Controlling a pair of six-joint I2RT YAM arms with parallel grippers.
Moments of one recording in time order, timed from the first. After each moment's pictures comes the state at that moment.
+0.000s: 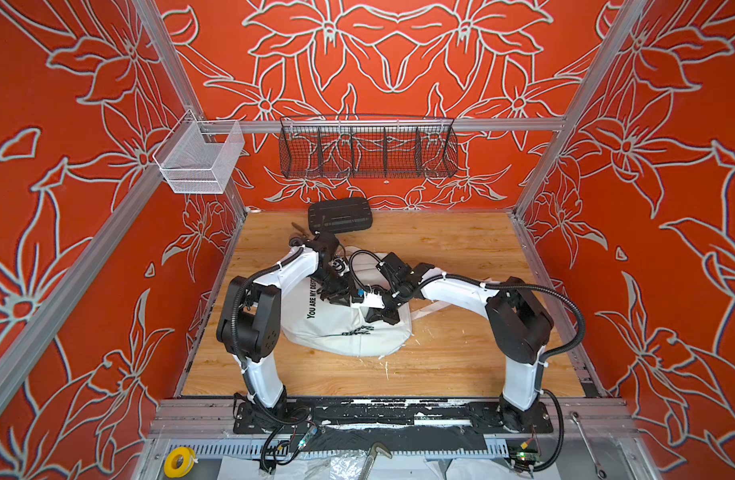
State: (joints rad) left arm -0.28 1.81 1.33 -1.01 0.63 -0.35; right arm 0.76 1.91 1.34 -0.61 -0.58 -0.75
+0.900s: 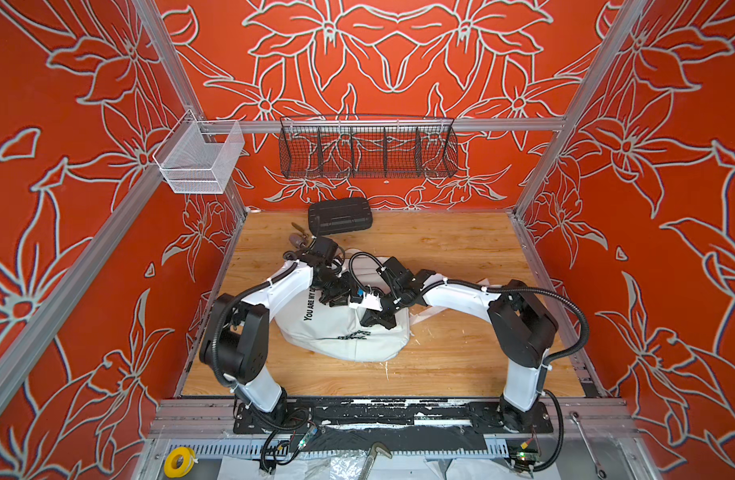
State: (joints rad) left arm -0.26 1.61 1.12 -0.73 0.58 -0.59; right arm 0.77 1.88 1.25 -0.44 -0.67 -0.60
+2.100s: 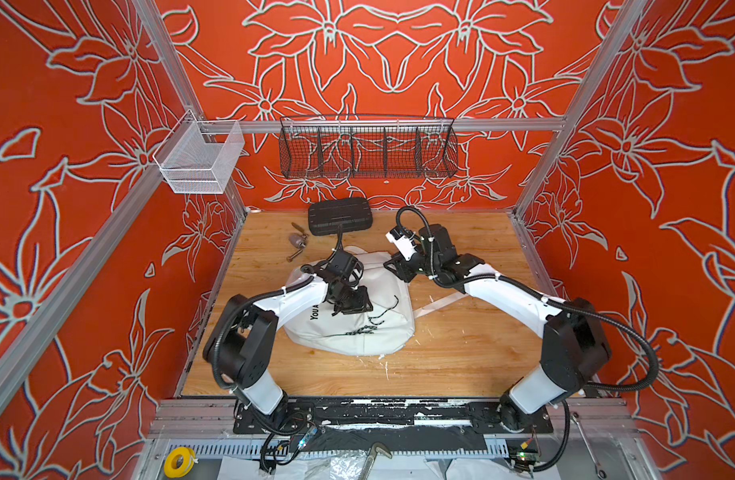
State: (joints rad) left arm -0.46 1.68 1.08 -0.58 0.44 -0.49; right arm 0.54 1.58 1.19 -0.22 -0.27 -0.05
